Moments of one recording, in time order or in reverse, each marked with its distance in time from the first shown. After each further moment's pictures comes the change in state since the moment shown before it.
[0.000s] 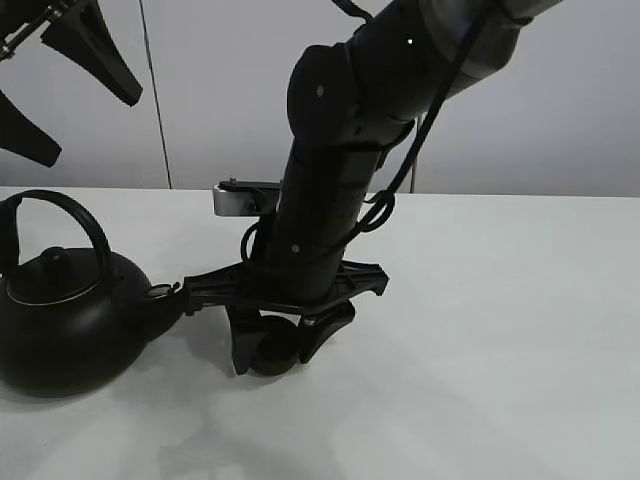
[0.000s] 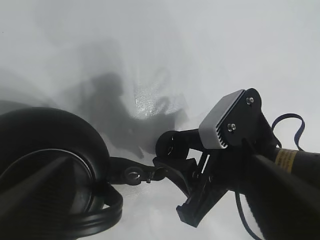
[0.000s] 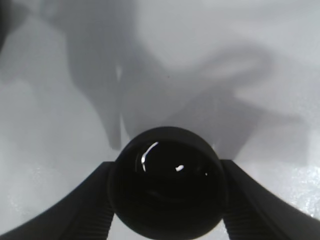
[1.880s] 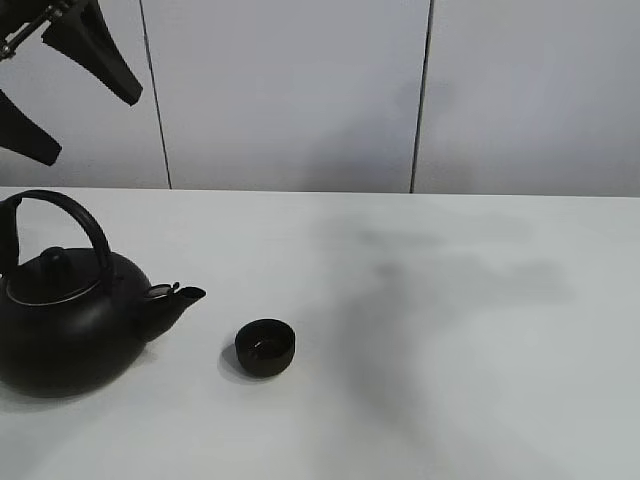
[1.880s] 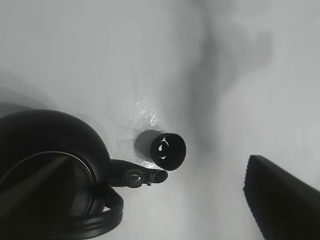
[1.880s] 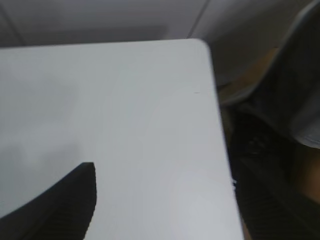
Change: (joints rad) left arm 0.000 0.000 0.000 0.000 -0.007 0.000; right arm -0.634 -0.575 0.000 -0.522 0.249 0.078
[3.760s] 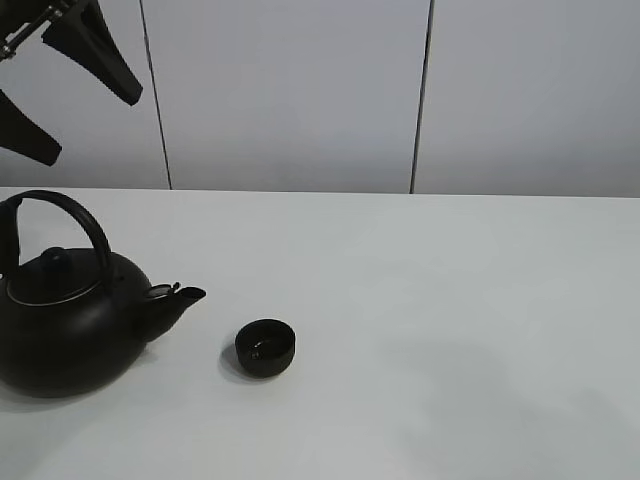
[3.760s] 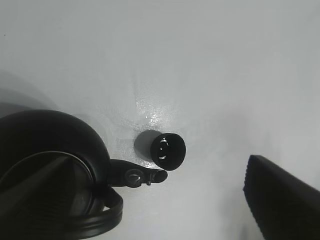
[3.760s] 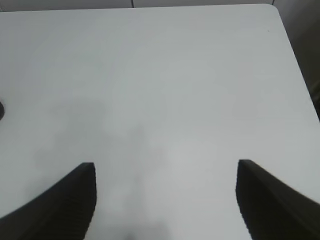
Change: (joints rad) left arm 0.000 0.000 0.000 0.000 -0.002 0.000; right arm -0.057 -1.586 0.991 0.345 0.146 -0.209
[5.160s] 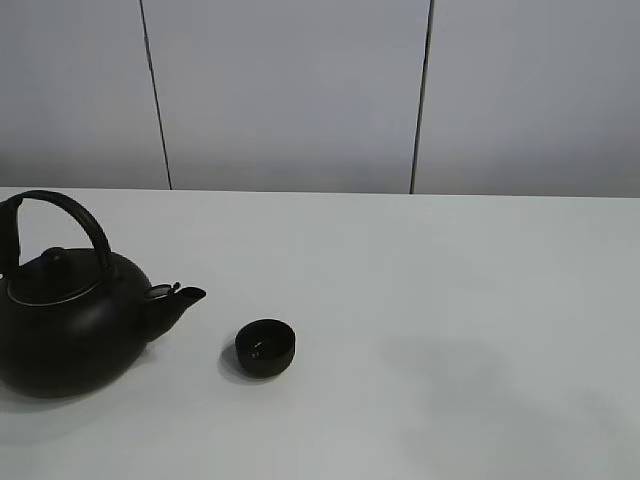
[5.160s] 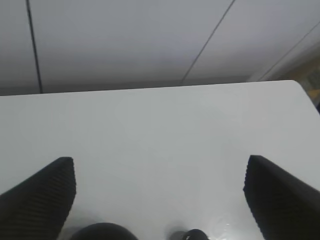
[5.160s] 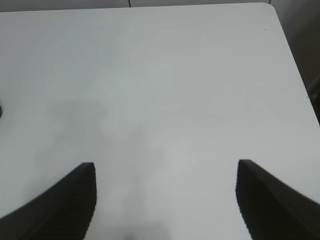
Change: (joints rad) left arm 0.003 -0.302 -0.071 0.086 -0.190 0.079; right arm 0.000 0.001 0.002 -0.015 0.000 0.011
